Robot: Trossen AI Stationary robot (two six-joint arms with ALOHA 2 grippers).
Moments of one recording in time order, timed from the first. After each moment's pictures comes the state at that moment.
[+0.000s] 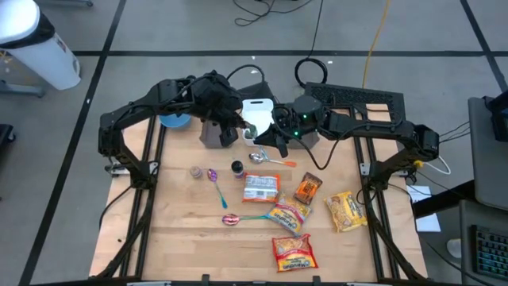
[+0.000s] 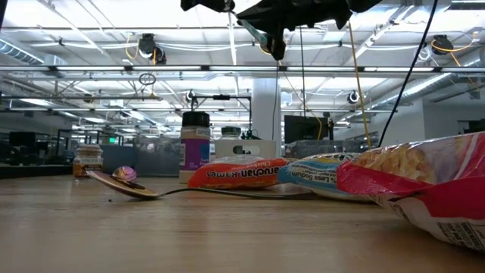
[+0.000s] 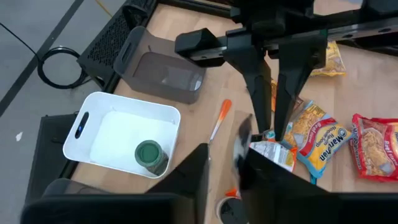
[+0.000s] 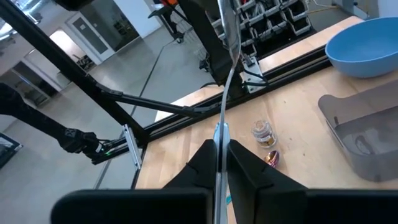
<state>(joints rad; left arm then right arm) 0.25 1.64 2.00 -1.15 0.03 -0.04 -0.29 1.47 1.17 0.07 -0.50 0.43</state>
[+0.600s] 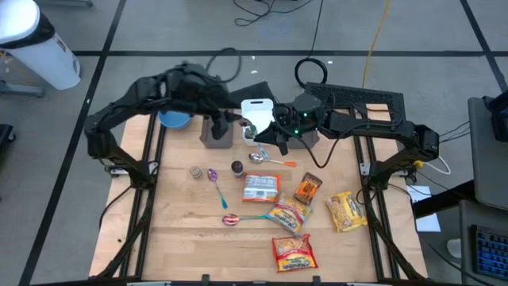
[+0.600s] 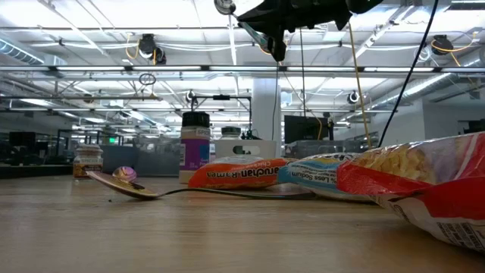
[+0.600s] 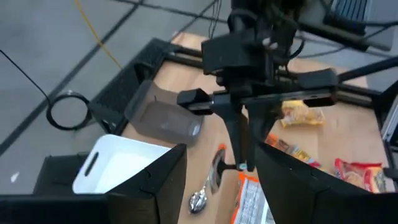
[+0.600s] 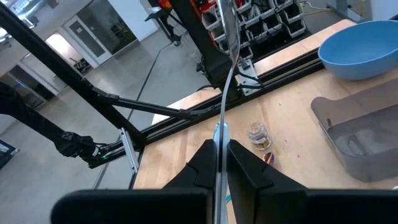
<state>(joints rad) 0.25 1.52 2.00 -1.03 0.02 -0.06 -0.31 1.47 1.17 0.07 -0.50 0.43</state>
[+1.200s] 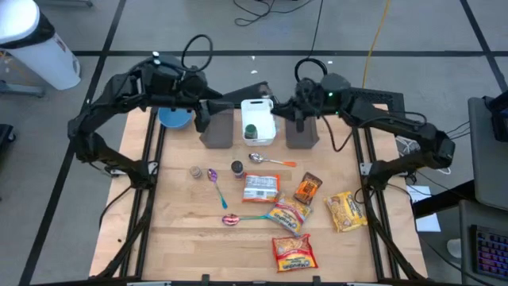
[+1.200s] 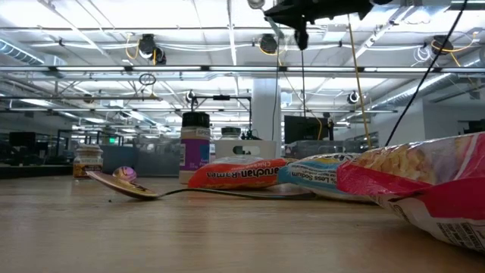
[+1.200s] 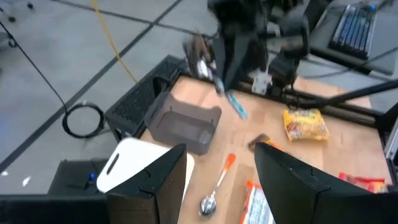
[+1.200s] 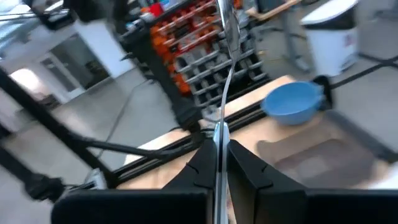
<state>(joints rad) 0.32 1.39 1.95 -1.03 0.04 -0.06 -0.50 1.29 1.17 -0.01 -0.48 0.39</state>
